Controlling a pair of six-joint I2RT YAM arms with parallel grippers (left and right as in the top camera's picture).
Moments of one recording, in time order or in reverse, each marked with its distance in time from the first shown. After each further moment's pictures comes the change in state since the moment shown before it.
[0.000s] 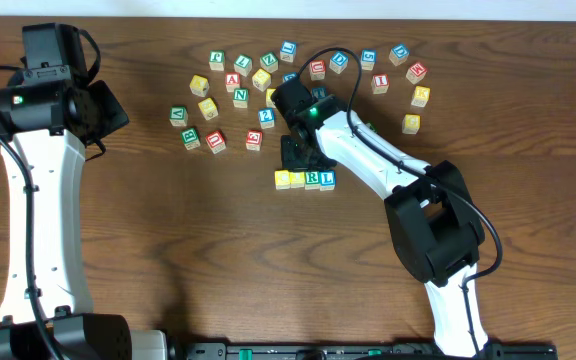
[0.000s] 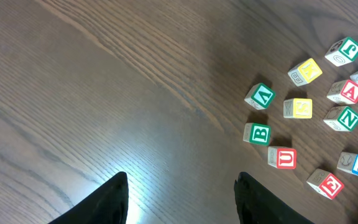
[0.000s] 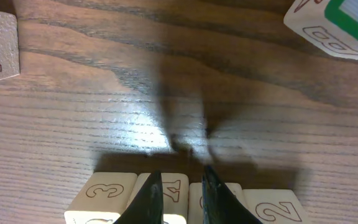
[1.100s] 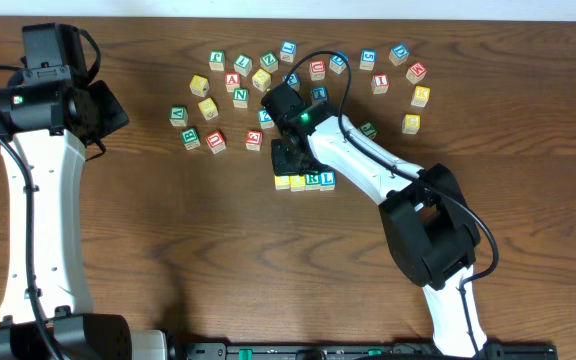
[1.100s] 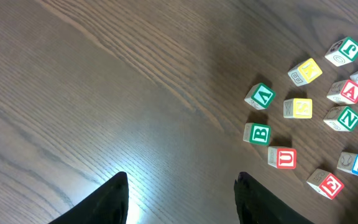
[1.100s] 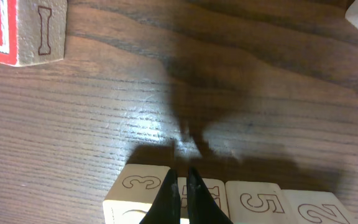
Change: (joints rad) left arm 0.000 0.000 0.000 0.000 0.000 0.000; right arm 0.036 0.000 -0.001 0.029 -0.020 -0.003
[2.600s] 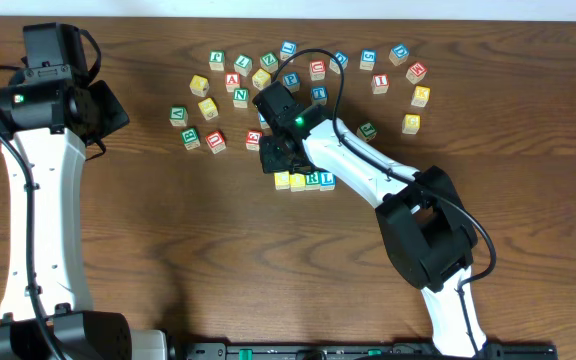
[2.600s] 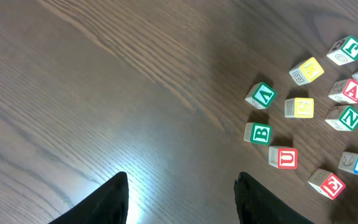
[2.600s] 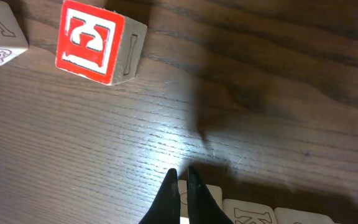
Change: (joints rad) left arm 0.000 0.006 0.000 0.000 0.000 0.000; right arm 0.024 0.000 -0.001 0.105 -0.045 -0.020
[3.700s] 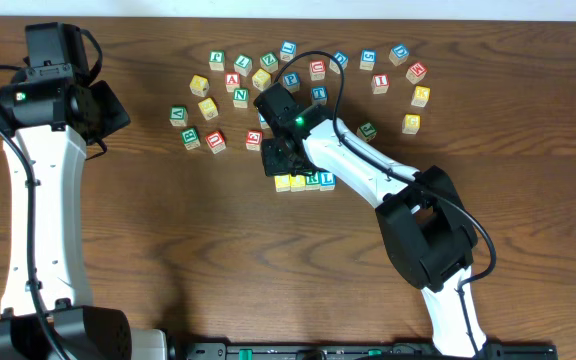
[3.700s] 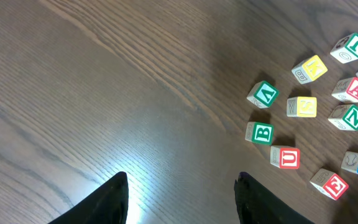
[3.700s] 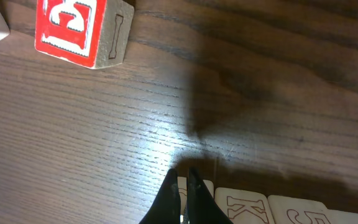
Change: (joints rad) left arm 0.000 0.012 0.000 0.000 0.000 0.000; right arm 0.000 0.000 0.000 -0.037 0.000 0.000
